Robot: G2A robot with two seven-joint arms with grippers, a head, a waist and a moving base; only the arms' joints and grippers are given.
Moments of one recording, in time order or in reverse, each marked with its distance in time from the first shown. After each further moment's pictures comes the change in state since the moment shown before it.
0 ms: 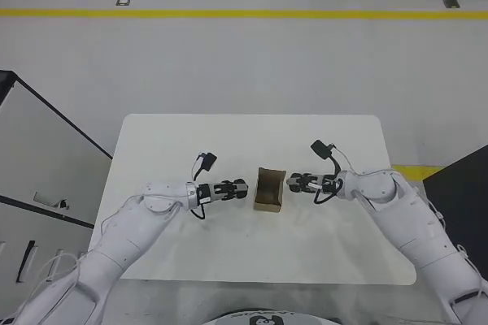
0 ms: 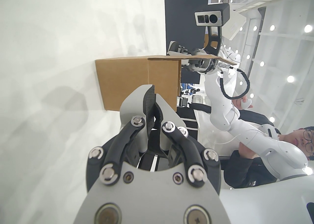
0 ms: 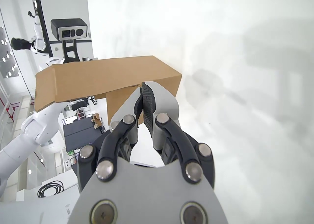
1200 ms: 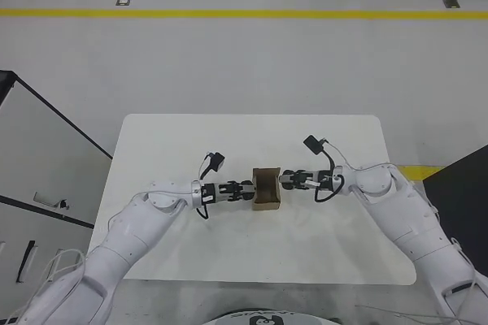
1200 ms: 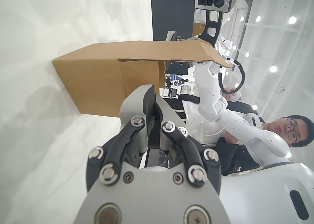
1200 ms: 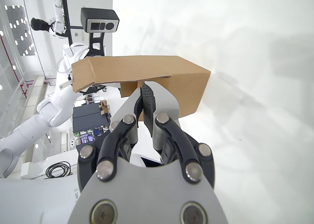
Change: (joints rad) left arm -0.032 -0.044 0.014 0.045 -0.078 -0.023 -0.098; right arm 0.042 -0.028 -0.005 0.030 0.058 -0.089 0.078
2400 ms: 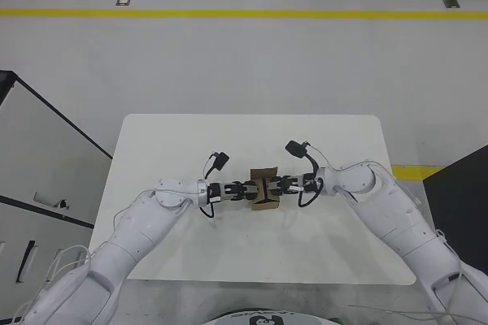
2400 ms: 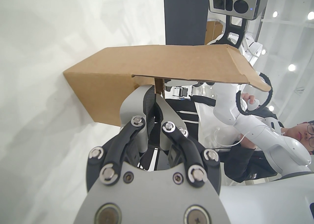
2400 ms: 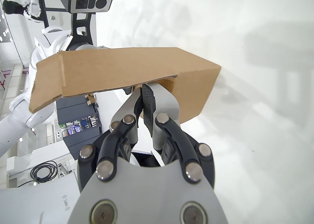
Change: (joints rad) left arm -0.026 -0.035 0.019 0.049 0.109 -0.011 0.048; right arm 0.060 -0.044 -0.106 0.001 -0.096 0.060 0.007
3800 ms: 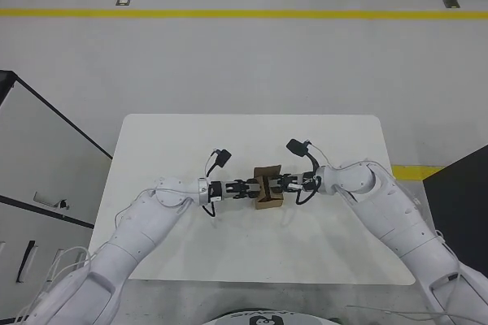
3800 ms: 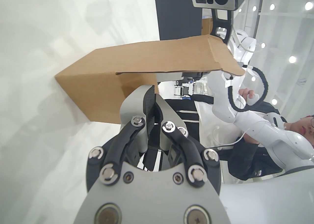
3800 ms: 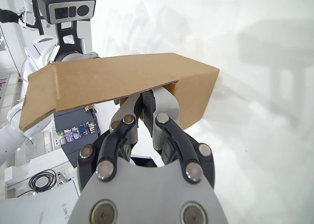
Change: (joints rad) left arm 0.012 -0.010 -0.036 -0.037 0.003 -0.036 -0.030; right arm -0.008 -0.012 0.022 0.000 -0.027 0.037 -0.016
